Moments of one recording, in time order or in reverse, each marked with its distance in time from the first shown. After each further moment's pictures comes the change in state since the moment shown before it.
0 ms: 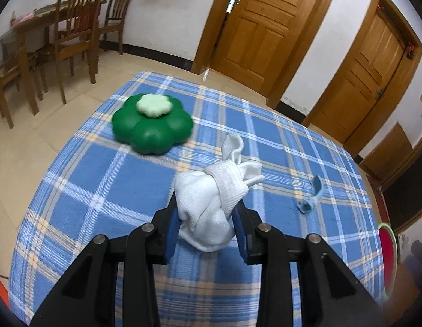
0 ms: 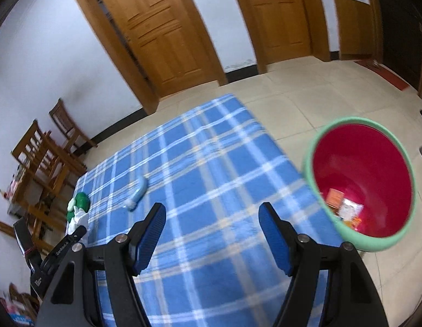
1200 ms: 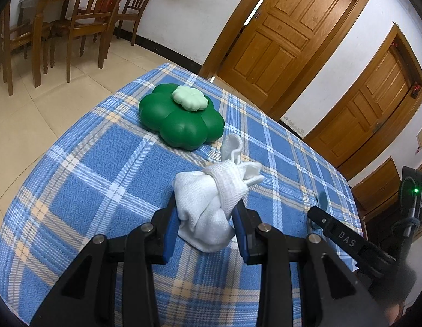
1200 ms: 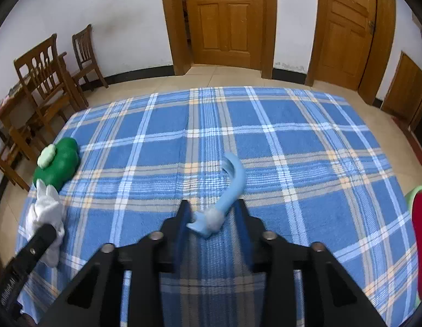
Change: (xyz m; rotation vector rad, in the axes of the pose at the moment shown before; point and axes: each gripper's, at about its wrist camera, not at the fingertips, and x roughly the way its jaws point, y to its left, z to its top) left arm 0.004 0.043 -0.009 -0.153 -0.040 -0.064; right arm 0.150 0.146 -0.015 -0.369 0.087 -0.054
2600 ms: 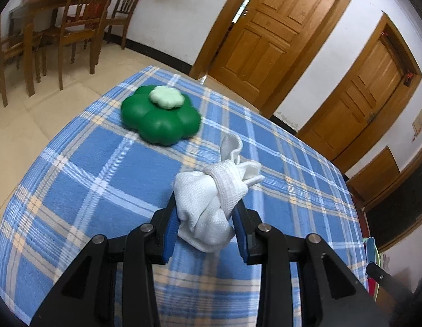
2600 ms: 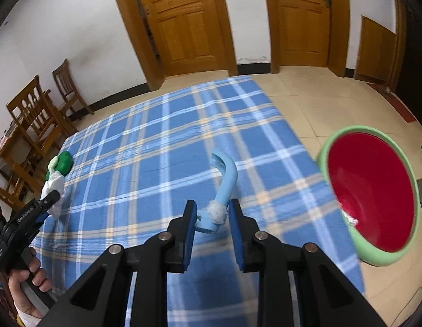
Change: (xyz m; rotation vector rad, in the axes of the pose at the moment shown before) left arm -0.006 -0.031 -0.008 0.070 0.003 -0.018; right arm -0.118 -0.139 -0.076 0.220 -0.037 -0.015
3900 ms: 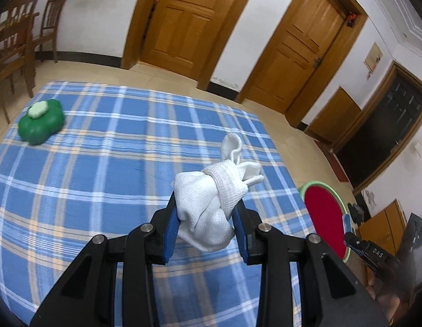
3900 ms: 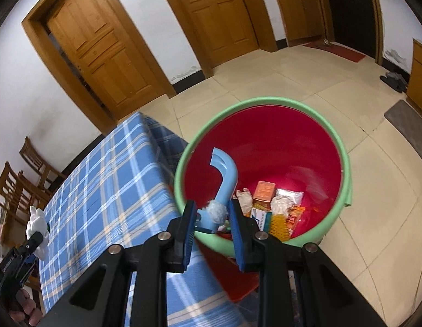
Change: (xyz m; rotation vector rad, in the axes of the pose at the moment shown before) left arm -0.026 -0.155 -0.045 0.273 0.139 -0.202; right arm -0.050 -0.184 -0.028 0.400 -0.082 -0.075
